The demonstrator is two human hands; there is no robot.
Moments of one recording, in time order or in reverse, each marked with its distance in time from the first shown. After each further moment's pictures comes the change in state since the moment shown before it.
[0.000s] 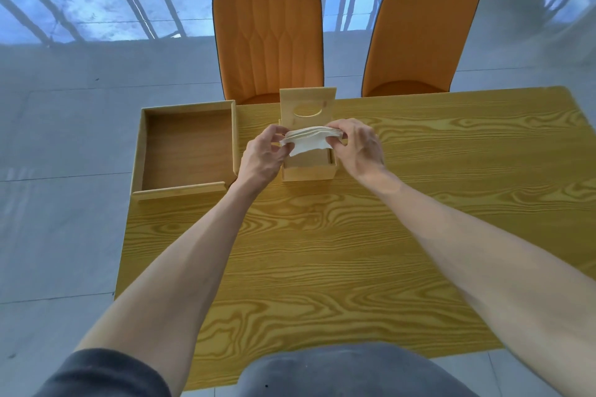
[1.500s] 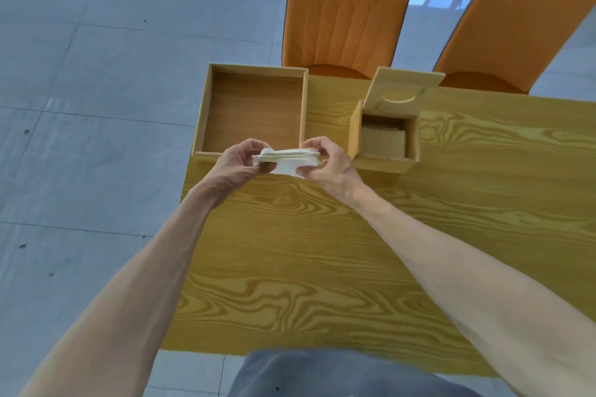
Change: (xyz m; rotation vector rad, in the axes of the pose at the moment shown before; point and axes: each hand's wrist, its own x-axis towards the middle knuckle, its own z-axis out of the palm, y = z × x) left_hand -0.048 -0.128 -0.133 -0.393 -0.165 -0.270; right_hand -0.033 -0.115 0.124 0.521 -0.492 0.131
